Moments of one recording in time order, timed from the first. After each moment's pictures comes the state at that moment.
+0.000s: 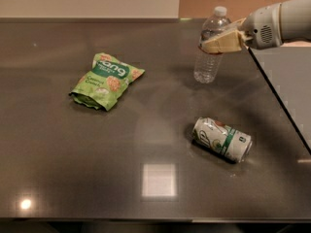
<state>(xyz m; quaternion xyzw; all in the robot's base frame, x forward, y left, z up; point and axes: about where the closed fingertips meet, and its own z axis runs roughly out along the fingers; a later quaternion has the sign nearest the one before) 0.630 -0.152 0.972 -0.42 0.75 0.25 0.45</state>
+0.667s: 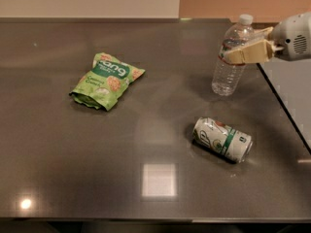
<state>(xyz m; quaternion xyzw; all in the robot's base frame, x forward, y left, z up) 0.579 -0.196 0.973 -0.40 0.76 0.25 0.44</state>
